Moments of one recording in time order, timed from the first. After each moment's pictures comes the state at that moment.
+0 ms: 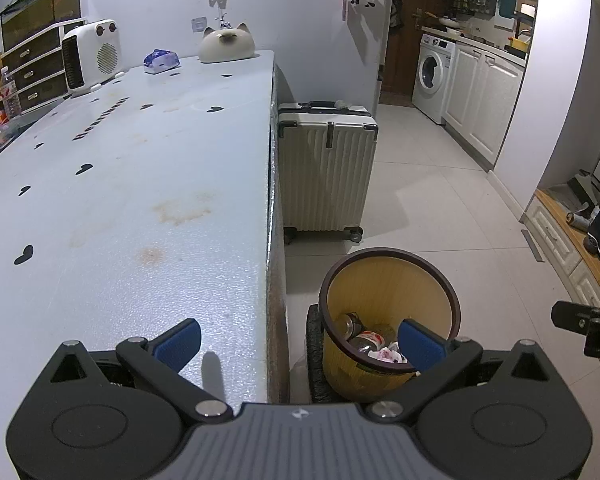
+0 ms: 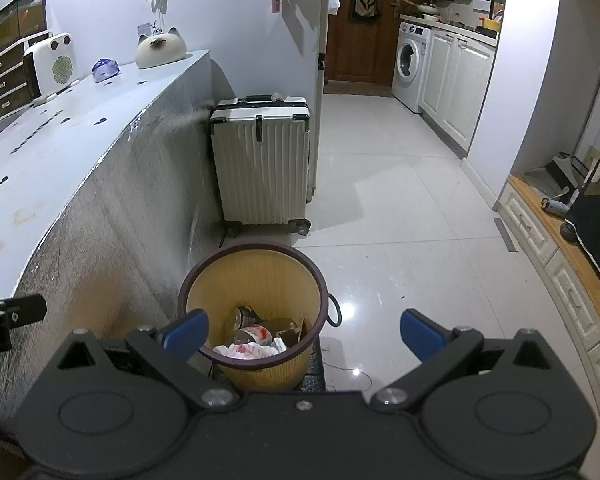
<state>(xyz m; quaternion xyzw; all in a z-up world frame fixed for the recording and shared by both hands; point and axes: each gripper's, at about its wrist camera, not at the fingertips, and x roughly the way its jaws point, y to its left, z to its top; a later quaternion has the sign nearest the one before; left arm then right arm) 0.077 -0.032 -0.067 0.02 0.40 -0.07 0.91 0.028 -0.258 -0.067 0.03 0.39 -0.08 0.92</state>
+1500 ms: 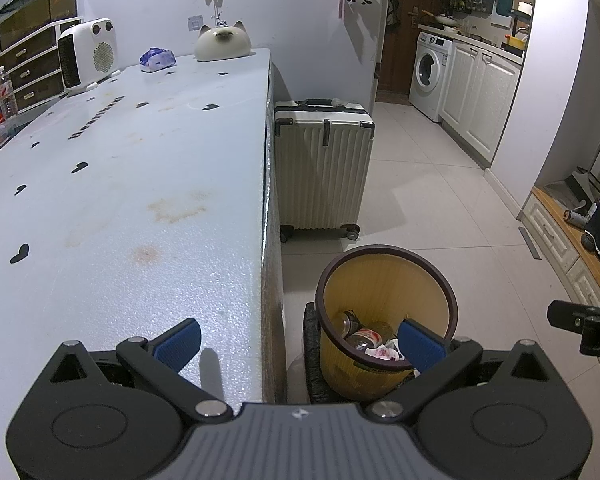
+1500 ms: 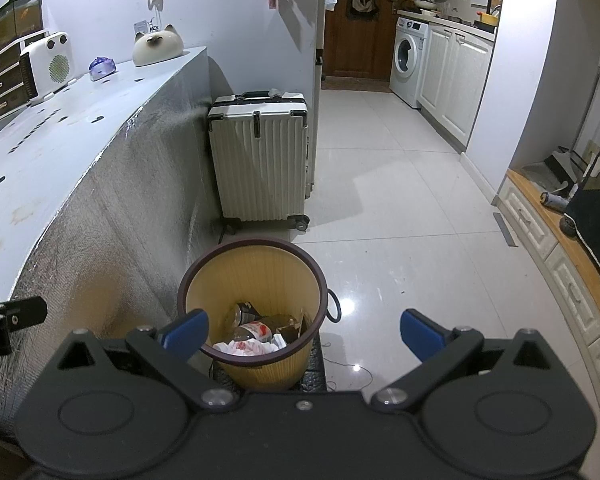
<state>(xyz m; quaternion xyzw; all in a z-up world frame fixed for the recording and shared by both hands) 0.075 -0.037 -0.066 0.02 0.40 -0.07 0.91 0.027 -0.255 -0.072 0.03 0.39 -0.08 0.92</state>
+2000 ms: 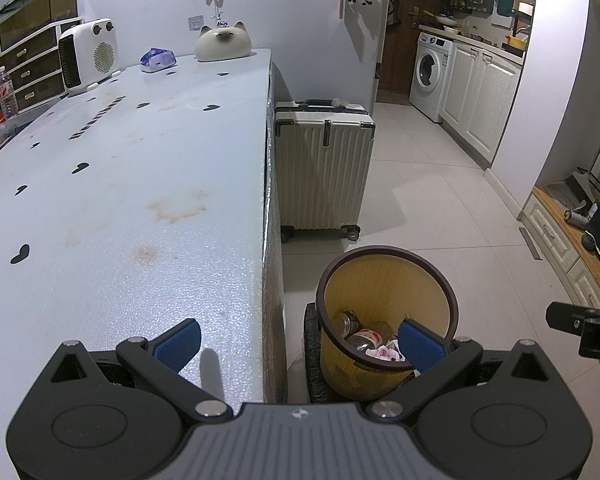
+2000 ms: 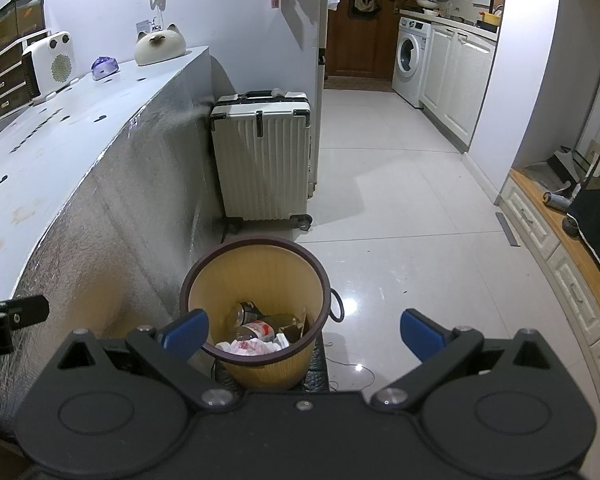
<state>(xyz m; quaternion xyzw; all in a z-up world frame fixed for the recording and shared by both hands) 0.076 -0.037 -0.066 0.02 0.40 -0.07 0.91 0.029 -0.256 -0.072 0.03 0.39 -0.08 0.92</state>
